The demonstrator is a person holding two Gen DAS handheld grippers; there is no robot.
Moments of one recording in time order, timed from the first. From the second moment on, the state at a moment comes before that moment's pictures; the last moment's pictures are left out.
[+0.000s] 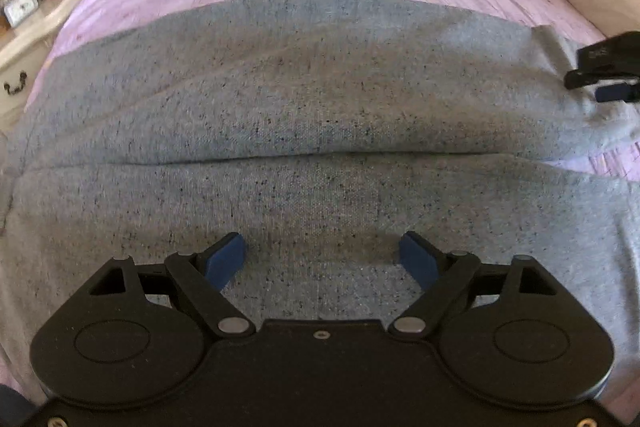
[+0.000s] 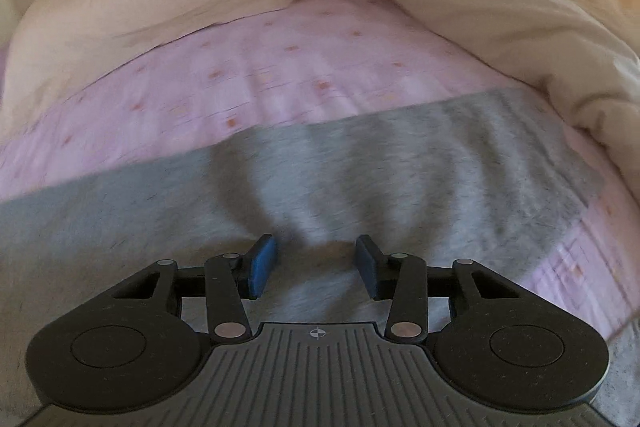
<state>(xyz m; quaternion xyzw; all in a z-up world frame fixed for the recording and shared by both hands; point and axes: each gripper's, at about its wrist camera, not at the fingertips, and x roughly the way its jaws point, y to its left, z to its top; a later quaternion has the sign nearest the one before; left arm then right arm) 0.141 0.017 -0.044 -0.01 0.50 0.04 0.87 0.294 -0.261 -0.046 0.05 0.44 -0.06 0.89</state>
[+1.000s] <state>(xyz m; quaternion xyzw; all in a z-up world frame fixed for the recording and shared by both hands) 0.098 -0.006 -0.037 0.00 0.51 0.00 0.86 0.179 -0.464 -0.021 0.07 0.55 -0.13 0.82</state>
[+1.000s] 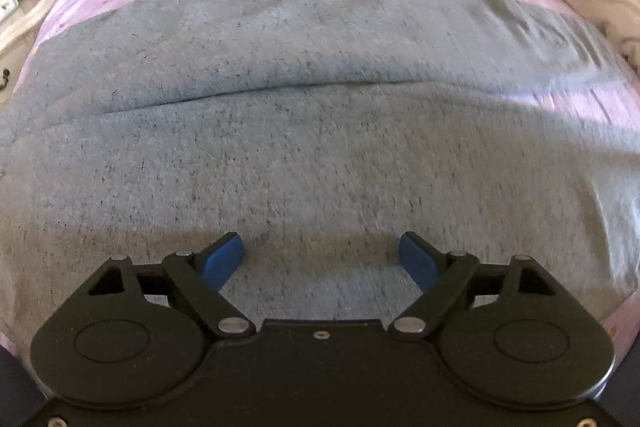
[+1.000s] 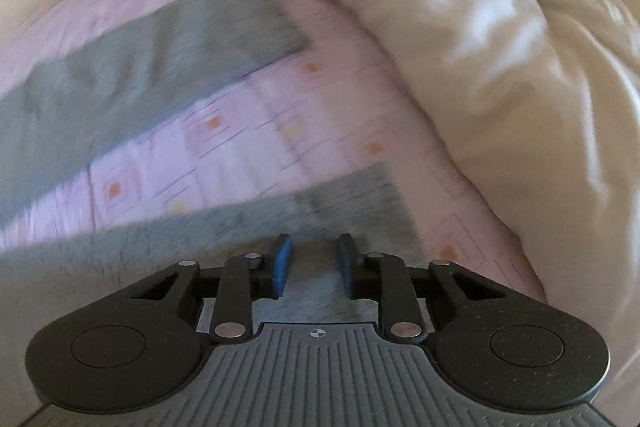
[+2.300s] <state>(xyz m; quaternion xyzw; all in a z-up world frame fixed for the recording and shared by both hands) 0.114 0.002 -0.041 -0.01 0.51 0.02 0.86 0.381 -0.327 0.015 0.15 0.50 -0.10 0.85</state>
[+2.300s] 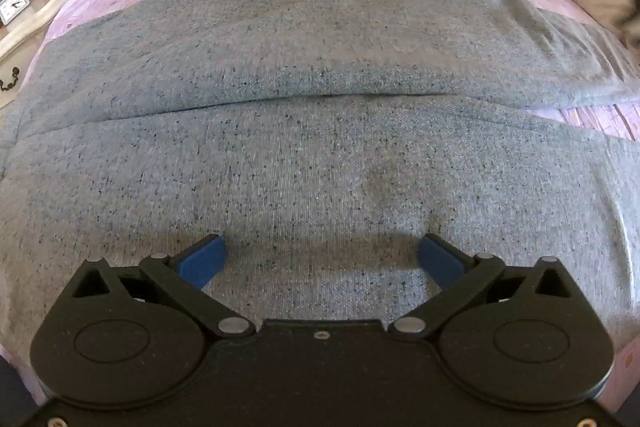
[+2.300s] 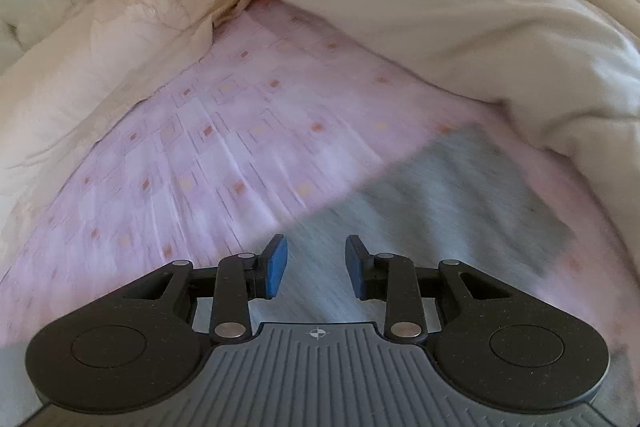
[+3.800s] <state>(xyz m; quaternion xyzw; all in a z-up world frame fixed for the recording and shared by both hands) 0.300 0.051 -0.001 -0.15 0.49 0.08 0.85 0.219 -0.327 -0.036 0.18 0.43 -0.14 0.87</state>
